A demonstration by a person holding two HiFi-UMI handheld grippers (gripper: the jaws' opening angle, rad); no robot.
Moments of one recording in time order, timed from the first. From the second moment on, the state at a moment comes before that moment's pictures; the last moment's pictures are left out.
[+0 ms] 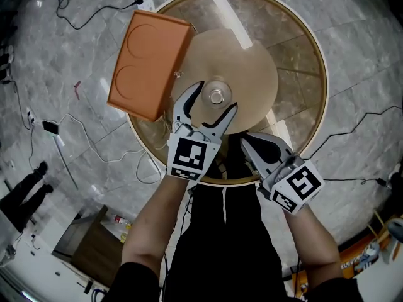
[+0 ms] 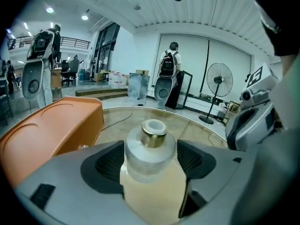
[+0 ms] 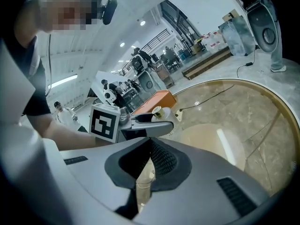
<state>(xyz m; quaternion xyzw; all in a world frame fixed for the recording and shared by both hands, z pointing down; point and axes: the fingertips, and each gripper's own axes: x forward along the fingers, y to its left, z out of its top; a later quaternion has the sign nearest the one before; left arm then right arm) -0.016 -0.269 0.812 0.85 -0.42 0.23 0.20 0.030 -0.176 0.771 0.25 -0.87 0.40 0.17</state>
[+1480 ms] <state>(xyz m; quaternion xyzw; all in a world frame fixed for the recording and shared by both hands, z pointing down) -0.037 -0.221 0.469 0.86 -0.44 0.20 0.17 0.036 -0.158 0.471 0.33 -0.88 0.30 0.15</state>
